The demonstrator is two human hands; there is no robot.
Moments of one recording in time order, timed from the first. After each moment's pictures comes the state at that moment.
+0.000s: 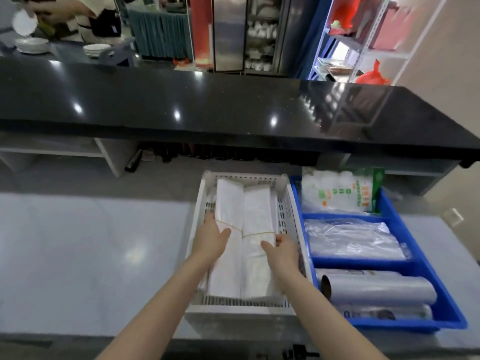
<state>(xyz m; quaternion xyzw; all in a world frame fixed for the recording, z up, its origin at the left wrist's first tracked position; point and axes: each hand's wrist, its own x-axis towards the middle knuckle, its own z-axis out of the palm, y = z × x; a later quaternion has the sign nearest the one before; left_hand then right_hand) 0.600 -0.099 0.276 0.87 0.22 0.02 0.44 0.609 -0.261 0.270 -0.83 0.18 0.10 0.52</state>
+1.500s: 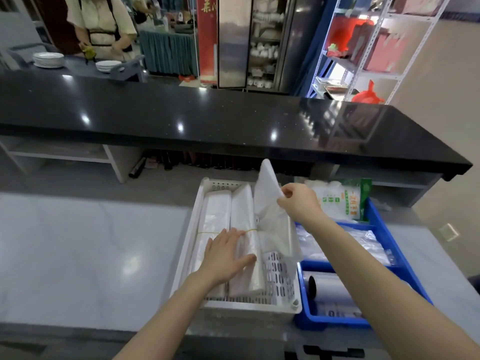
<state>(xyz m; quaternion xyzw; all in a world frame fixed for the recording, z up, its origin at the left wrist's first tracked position) 0.574 -0.131 0.258 0.95 0.02 -0.04 0.30 0.669 -0.299 0.391 -0.94 -0.05 0.04 0.34</state>
